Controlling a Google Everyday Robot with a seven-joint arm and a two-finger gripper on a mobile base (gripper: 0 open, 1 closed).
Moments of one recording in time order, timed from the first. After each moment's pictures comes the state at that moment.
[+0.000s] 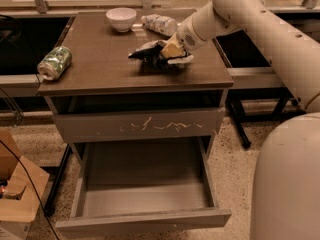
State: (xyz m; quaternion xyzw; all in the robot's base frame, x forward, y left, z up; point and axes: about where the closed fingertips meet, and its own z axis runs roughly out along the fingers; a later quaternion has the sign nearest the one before) arm 0.762 -0.040 0.874 -0.51 0.76 0.14 0.38
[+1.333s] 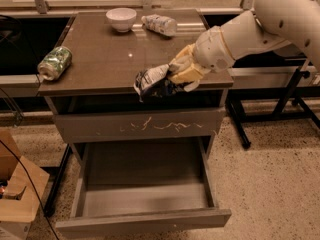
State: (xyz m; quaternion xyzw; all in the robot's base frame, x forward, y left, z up) arm 0.597 -0.049 0.901 -0.68 0.59 0.20 0.39
